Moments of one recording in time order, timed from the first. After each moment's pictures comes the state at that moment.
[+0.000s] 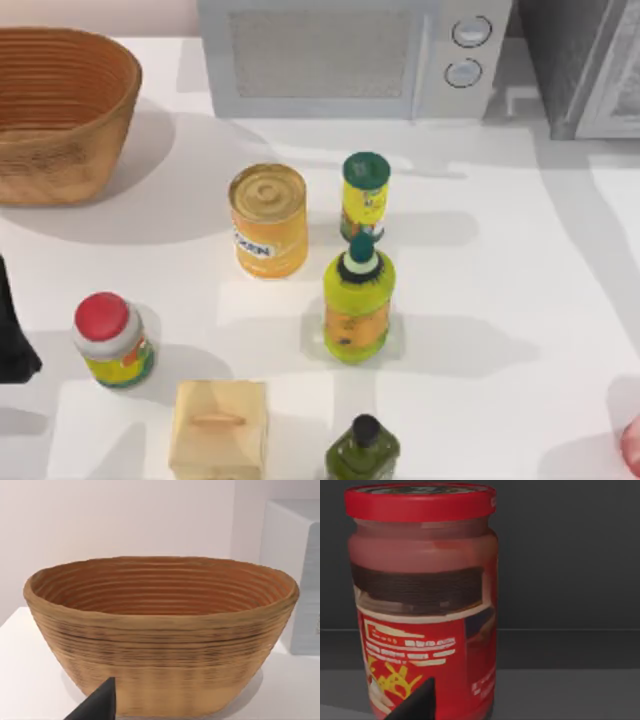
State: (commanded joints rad) left arm 0.00 0.00 0.00 0.00 0.00 0.00; right arm 0.21 1.36 1.77 -0.41 0.23 0.02
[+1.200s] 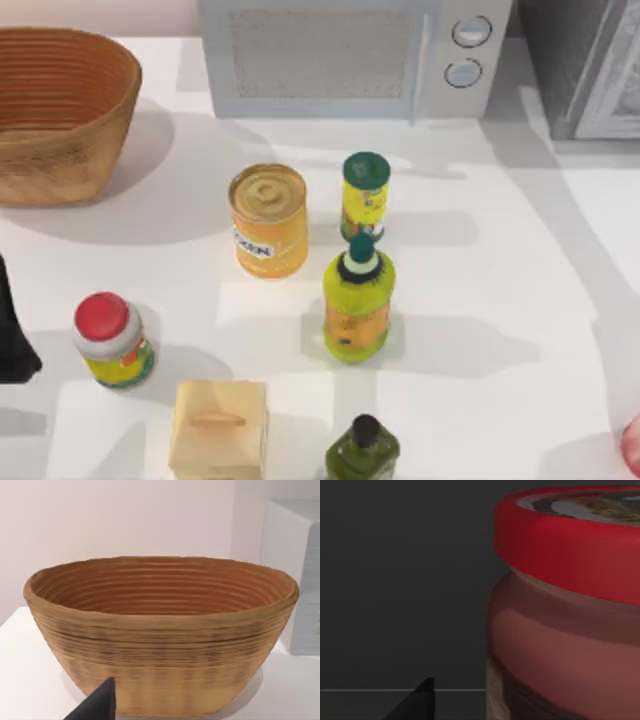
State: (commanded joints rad) left arm 0.00 0.00 0.00 0.00 0.00 0.00; right arm 0.31 1.74 2.13 -0.40 0.34 0.02
